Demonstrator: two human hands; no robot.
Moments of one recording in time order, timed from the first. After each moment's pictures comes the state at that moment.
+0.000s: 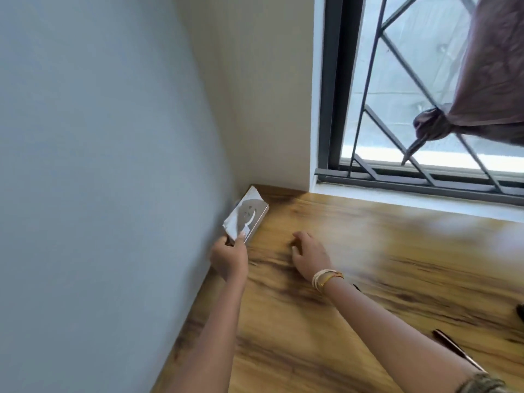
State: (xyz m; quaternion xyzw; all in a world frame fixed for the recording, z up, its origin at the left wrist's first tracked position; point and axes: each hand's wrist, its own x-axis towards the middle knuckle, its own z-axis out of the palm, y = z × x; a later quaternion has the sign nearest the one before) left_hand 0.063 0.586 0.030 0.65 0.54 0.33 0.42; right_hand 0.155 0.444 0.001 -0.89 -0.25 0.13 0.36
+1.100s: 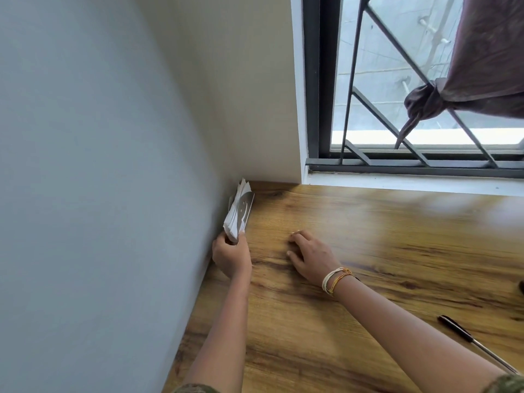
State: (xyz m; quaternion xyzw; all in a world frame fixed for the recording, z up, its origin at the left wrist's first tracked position) left_hand 0.091 0.594 -0.002 0.68 0.54 0.32 0.39; right_hand 0.163 0.428 -0.026 -0.88 -0.38 0.07 0.27
